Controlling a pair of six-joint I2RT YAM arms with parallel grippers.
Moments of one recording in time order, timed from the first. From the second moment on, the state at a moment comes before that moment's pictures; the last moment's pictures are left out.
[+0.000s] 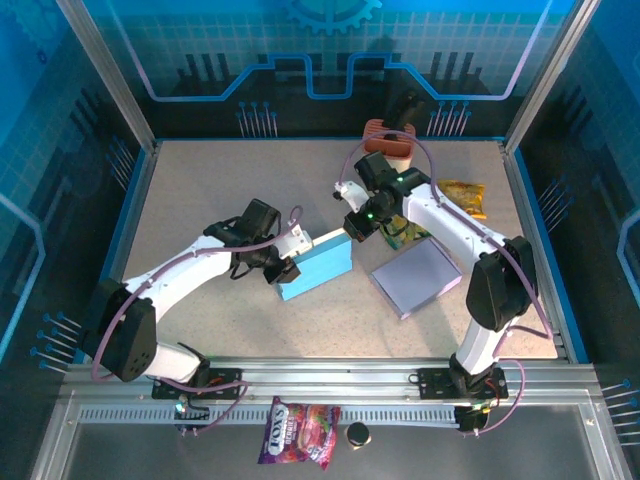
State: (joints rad) left arm -0.47 1.42 0.96 -0.65 0.37 0.43; right arm 0.53 1.75 1.54 -0.97 -0.26 -0.14
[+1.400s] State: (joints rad) left arm -0.44 1.39 0.96 -0.65 0.33 0.35; right arm 0.66 1.51 1.19 -0.66 -0.10 0.15
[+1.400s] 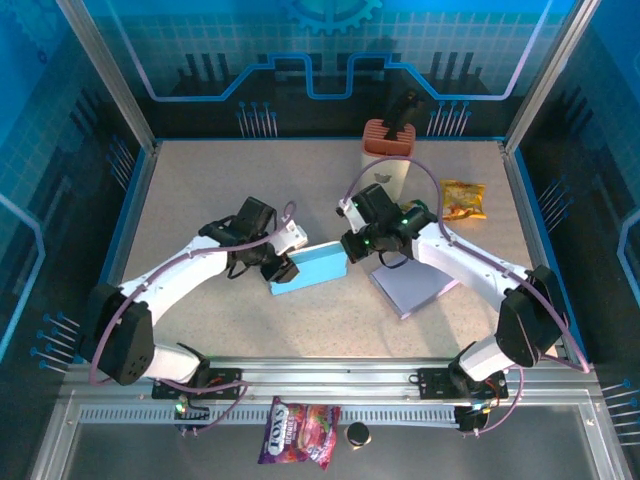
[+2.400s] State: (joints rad) left arm -0.43 1.01 0.99 -0.88 0.14 -0.29; right arm 0.75 1.52 1.22 -0.69 0.03 0.33
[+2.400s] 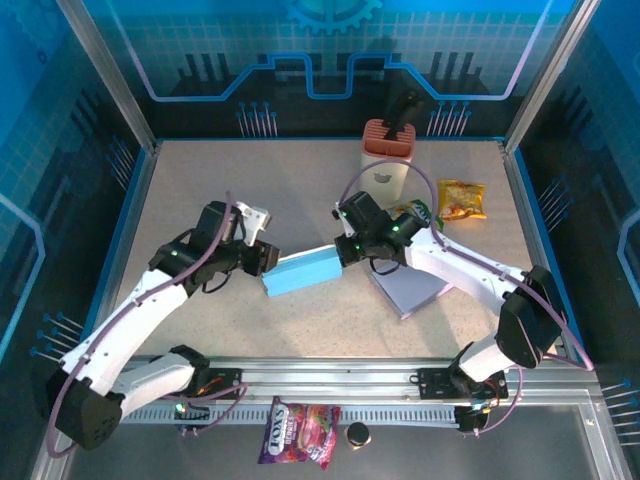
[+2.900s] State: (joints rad) left arm -0.43 1.14 1.06 -1.14 0.10 -0.51; right arm 0.77 1.54 1.24 -0.72 0.05 0.35
